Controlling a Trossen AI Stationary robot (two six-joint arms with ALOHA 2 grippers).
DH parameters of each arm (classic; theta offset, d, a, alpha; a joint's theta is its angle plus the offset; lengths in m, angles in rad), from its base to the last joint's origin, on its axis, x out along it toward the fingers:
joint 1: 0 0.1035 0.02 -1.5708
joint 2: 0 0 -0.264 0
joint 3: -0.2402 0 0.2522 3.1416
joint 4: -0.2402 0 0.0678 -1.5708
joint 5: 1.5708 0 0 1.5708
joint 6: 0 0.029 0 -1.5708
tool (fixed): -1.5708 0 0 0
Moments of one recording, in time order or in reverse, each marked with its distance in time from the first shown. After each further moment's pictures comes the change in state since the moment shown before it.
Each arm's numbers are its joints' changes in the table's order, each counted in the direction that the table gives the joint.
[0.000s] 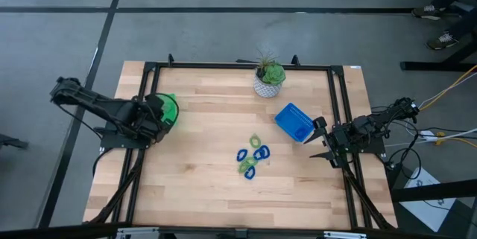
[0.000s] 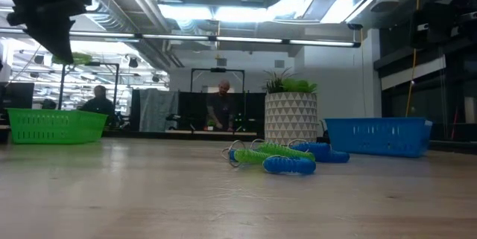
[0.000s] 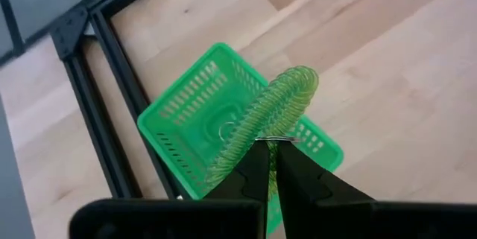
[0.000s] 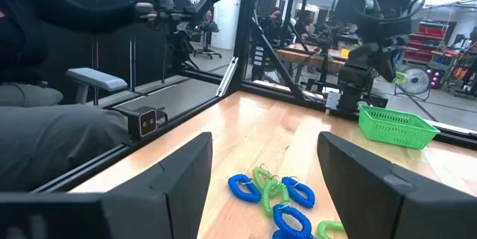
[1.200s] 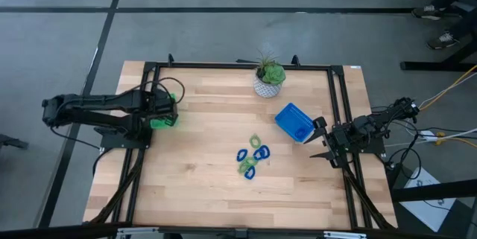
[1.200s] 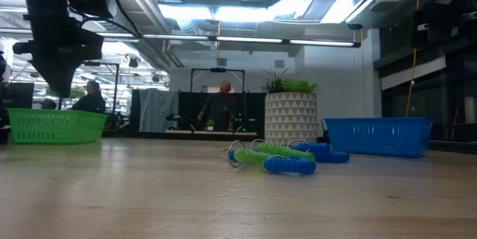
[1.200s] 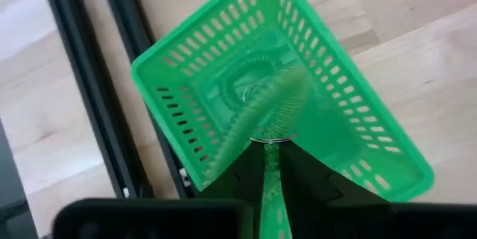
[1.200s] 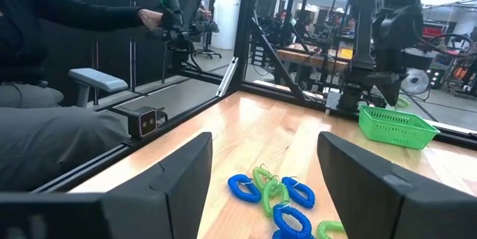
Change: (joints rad) left arm 0.538 0.024 0.146 0.243 -0.246 0.386; right arm 0.000 0.000 0.000 0.000 0.000 0.000
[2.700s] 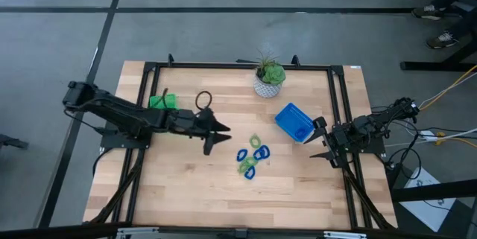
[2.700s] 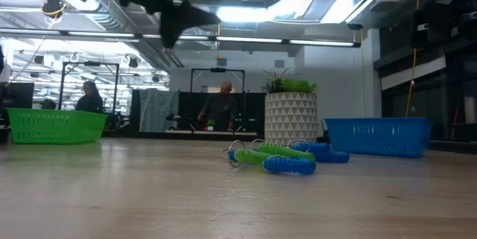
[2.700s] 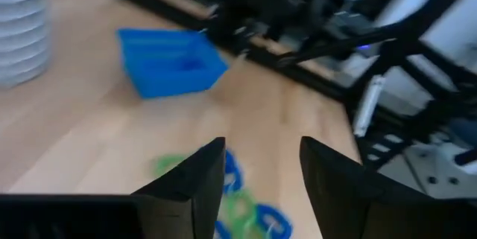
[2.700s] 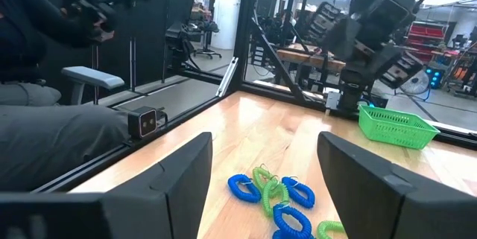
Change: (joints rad) left arm -0.353 0.394 0.000 1.611 -0.266 0.452; right arm 0.000 0.000 0.000 0.000 0.000 0.000
